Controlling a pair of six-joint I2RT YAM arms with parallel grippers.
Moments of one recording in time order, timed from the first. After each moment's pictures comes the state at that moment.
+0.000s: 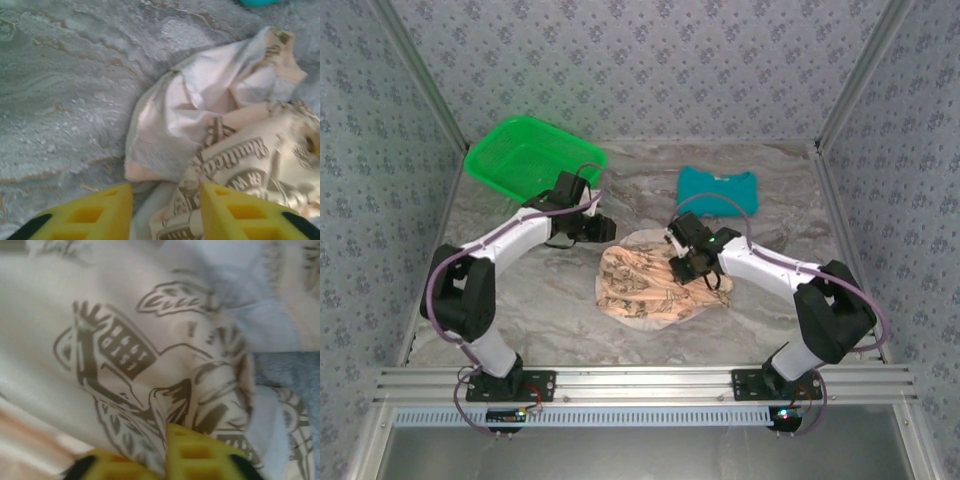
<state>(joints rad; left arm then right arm) -0.45 1.62 1.16 -0.54 0.37 -0.33 0.64 1.53 0.98 -0.62 0.04 0.16</state>
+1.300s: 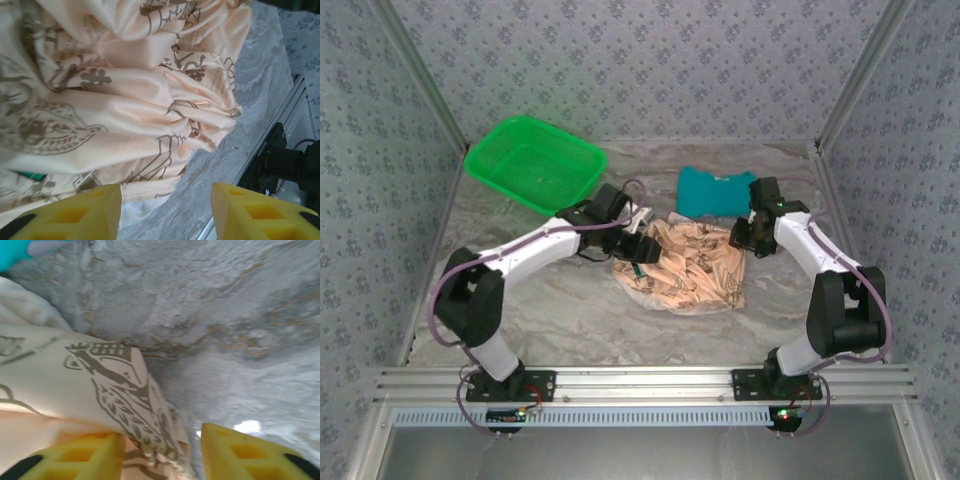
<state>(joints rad) -0.71 1.70 1.24 -0.52 0.56 -0.42 0.15 1.51 1.08 -0.80 0.02 0.37</state>
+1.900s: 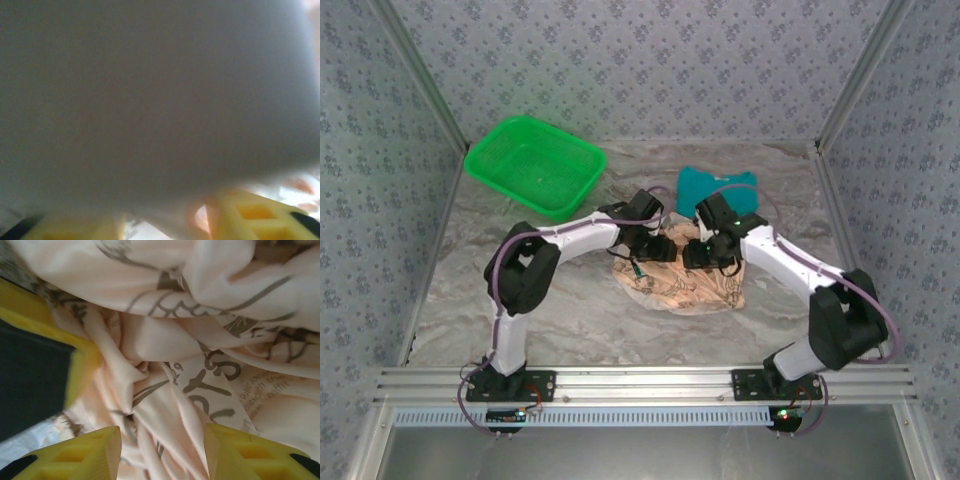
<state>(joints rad) -0.76 2.02 1.43 -0.50 0.38 -0.56 0.49 1.50 1.02 -0.75 -0.11 0.36</state>
